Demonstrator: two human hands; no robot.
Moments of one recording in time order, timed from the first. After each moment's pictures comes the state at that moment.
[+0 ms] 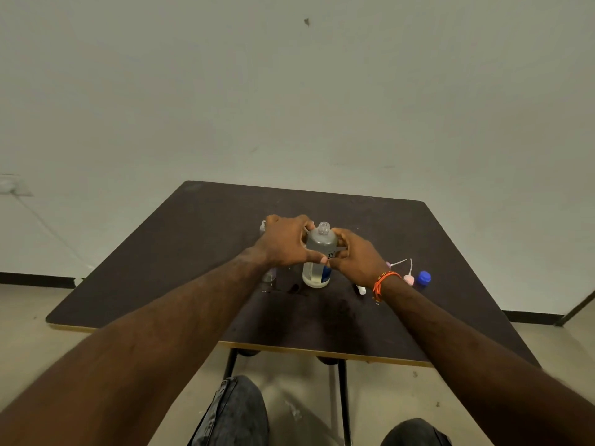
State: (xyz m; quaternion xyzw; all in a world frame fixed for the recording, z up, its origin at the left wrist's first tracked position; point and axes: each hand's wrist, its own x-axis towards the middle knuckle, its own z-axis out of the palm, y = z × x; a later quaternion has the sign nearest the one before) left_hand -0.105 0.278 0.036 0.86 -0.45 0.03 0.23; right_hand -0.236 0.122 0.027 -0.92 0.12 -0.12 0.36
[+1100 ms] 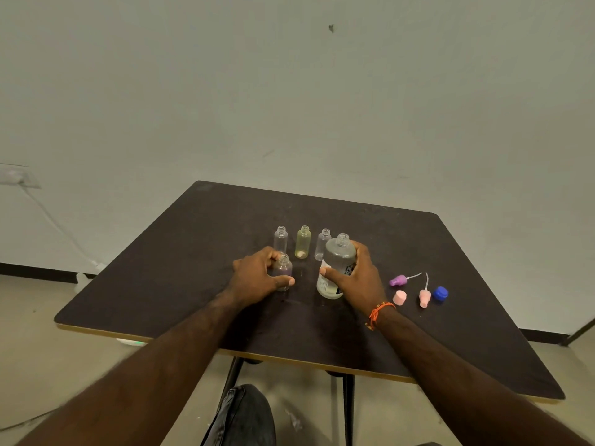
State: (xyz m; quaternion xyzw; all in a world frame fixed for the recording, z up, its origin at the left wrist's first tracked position) left_hand -0.074 0.356 -0.047 0.86 -0.30 -0.04 0.41; right_hand -0.224 0.158 -0.006 -0.84 0.16 -0.23 0.46
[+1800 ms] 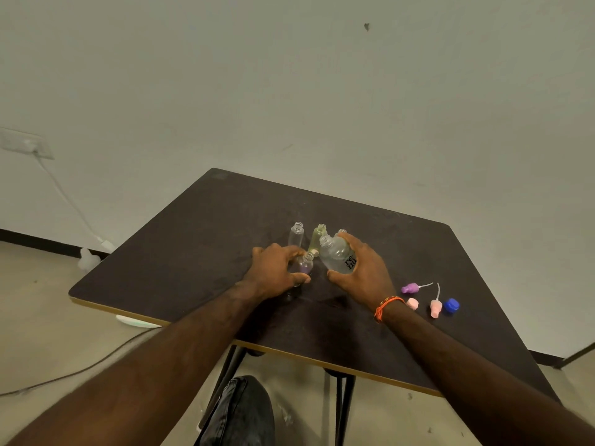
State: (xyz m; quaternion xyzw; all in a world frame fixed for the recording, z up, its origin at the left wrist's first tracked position) left_hand -0.084 0.355 -0.031 0.88 -0.34 0.02 0.33; right_hand -0.206 0.170 0.009 -0.94 0.11 -0.20 0.24
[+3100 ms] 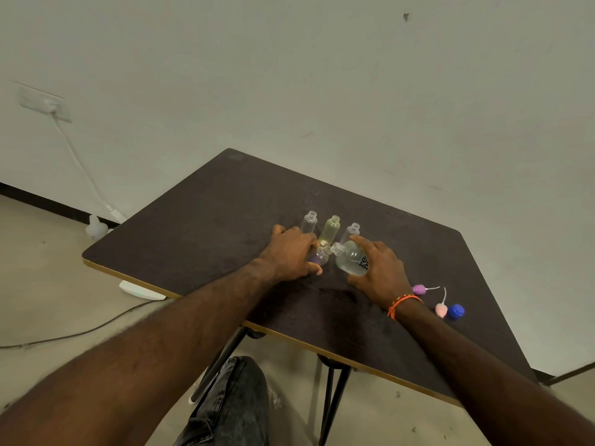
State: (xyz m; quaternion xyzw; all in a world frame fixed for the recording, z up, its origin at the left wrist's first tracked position) left_hand -0.083 0.348 -0.022 0.90 -0.38 0.03 0.22; right_hand -0.210 0.160 0.013 -0.98 0.11 -0.12 0.10
